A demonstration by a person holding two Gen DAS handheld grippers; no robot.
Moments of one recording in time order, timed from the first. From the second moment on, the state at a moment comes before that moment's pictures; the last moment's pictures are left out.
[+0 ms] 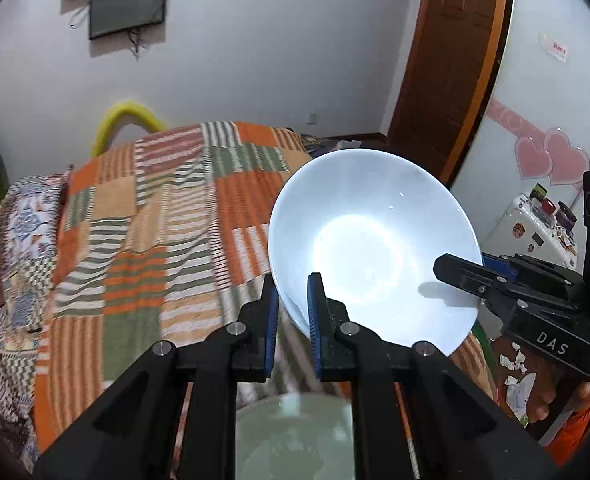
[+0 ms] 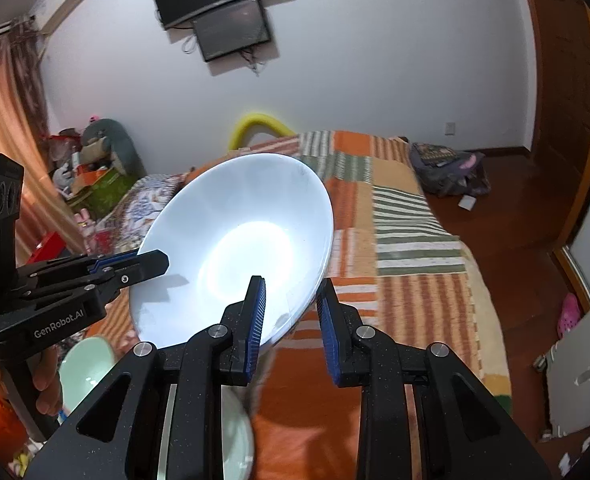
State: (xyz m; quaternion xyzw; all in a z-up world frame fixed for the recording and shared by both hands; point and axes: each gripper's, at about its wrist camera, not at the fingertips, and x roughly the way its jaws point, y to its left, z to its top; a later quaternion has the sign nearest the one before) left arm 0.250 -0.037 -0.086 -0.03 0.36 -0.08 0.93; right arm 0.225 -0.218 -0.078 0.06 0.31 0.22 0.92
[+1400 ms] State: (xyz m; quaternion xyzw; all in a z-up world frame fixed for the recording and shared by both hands) left arm 0.056 0.160 -0.168 -0.12 0.42 0.09 0.90; right arm 0.133 -0.006 -0.146 -0.02 0.38 0.37 0.85
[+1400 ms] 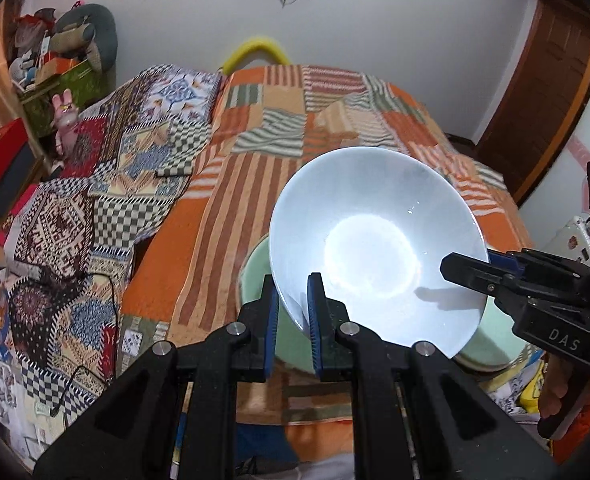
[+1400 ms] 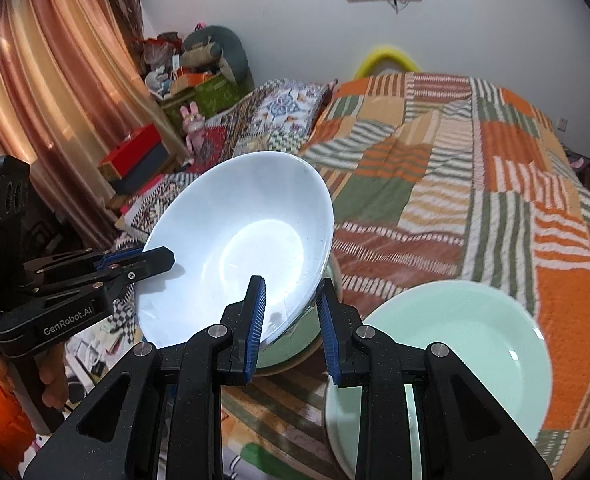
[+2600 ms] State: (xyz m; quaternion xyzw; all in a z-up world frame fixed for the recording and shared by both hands) left arm 0.066 0.180 -0.223 -0.14 0.46 0.12 0.87; right arm 0.139 0.025 -0.192 -0.07 0.43 0.36 0.83
